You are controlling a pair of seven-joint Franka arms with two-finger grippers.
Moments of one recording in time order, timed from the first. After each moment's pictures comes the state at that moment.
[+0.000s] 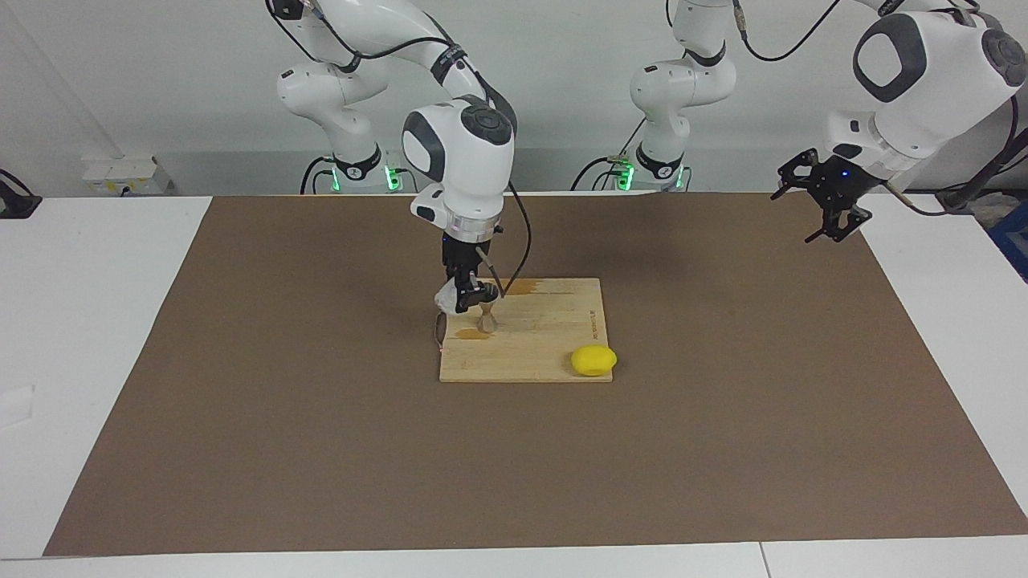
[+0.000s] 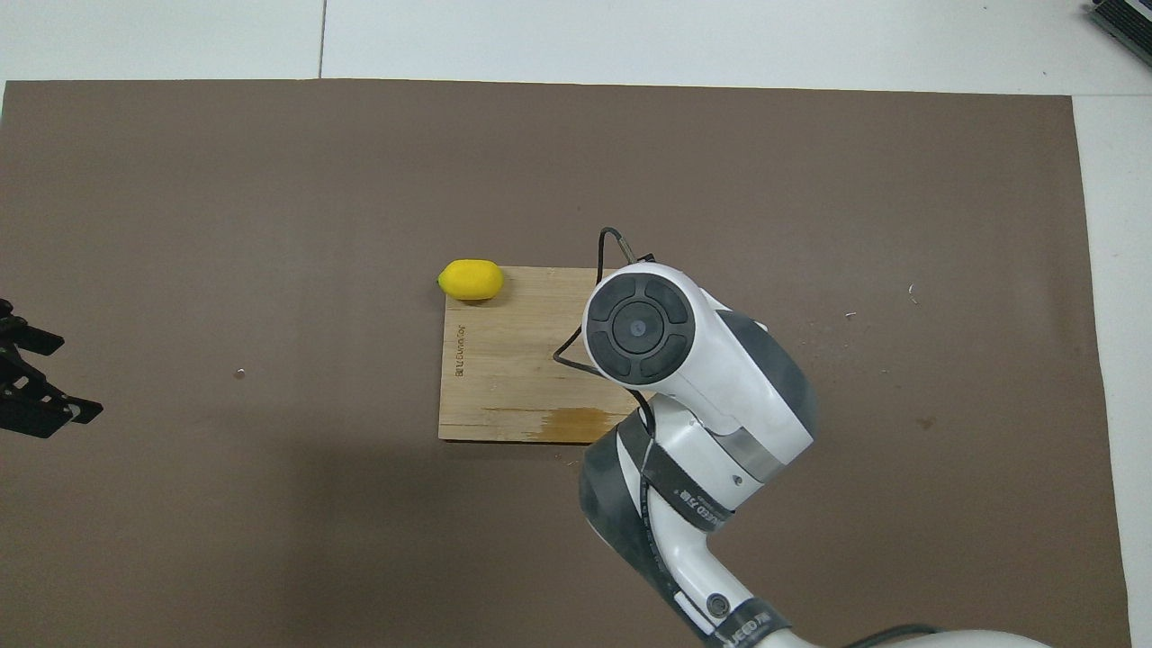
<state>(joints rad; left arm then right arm) 0.12 -0.08 0.01 -1.82 -0.10 1.55 0.97 0.53 0.23 0.05 -1.77 -0.36 2.01 1.93</state>
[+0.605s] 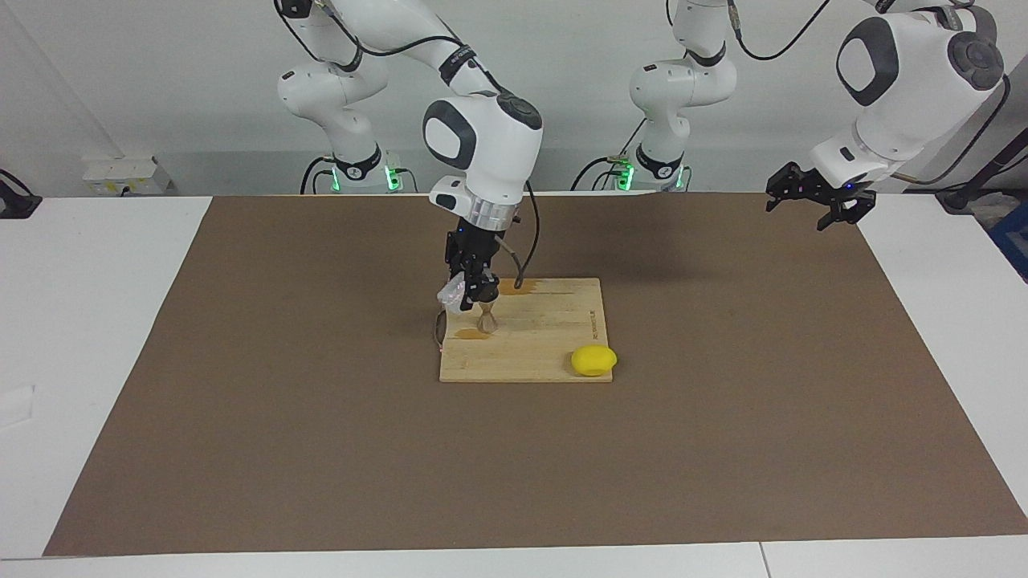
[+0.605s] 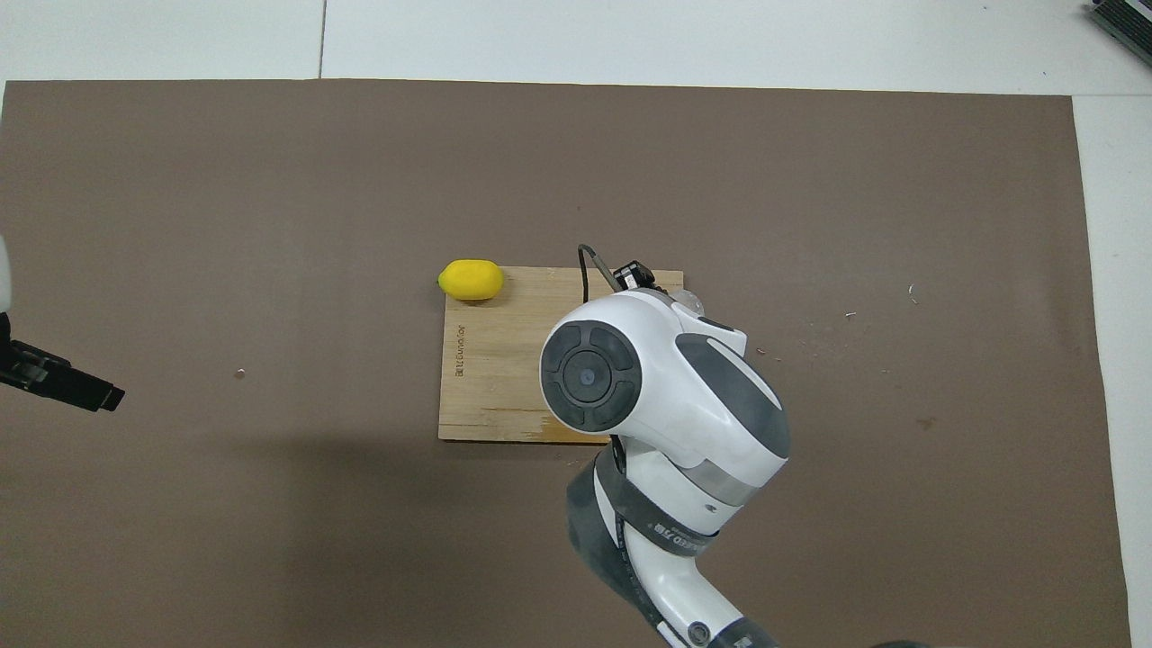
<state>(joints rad) 0.08 -0.08 0.00 -1.82 -0.02 1.54 0.39 0.58 0.23 0.05 -1.79 -0.49 2.01 1.94</state>
